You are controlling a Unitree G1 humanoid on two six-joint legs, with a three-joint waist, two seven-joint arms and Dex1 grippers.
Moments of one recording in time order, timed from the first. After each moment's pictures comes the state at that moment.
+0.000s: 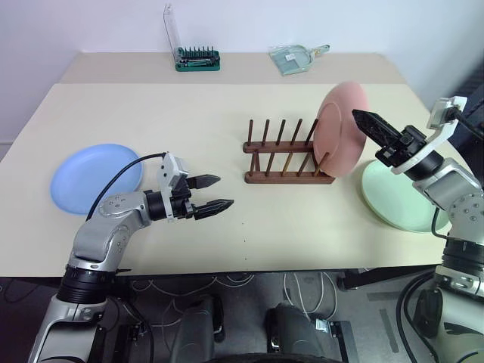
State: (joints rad) left arm -0.35 0.55 -0.02 -0.12 -0.53 0.49 -0.98; right arm -0.53 -0.60 -0.46 0.08 1.01 0.79 0.69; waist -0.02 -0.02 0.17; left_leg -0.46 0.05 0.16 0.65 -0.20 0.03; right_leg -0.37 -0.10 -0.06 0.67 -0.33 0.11
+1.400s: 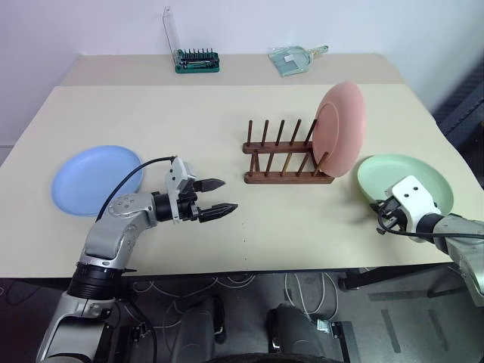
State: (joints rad) left arm -0.37 0.51 -0.06 -0.05 -0.47 0.44 -1.02; right arm -0.04 -0.90 -0.16 -0.13 0.22 0.55 0.62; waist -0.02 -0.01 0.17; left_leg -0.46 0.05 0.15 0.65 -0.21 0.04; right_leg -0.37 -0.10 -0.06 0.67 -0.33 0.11
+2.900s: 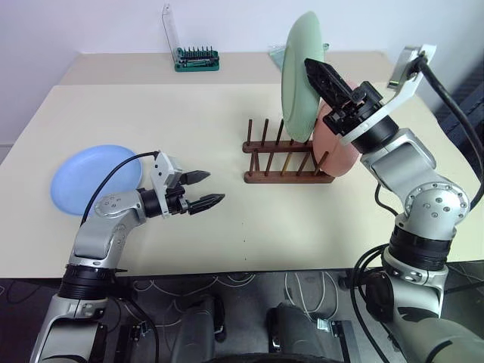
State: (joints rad) left arm -0.36 0.54 0.00 -0.02 -0.45 0.39 -0.97; right arm -0.65 -0.32 -0.30 -0.30 1.27 0.77 0.08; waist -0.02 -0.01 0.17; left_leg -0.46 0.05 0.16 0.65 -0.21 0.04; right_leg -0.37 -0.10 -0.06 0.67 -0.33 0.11
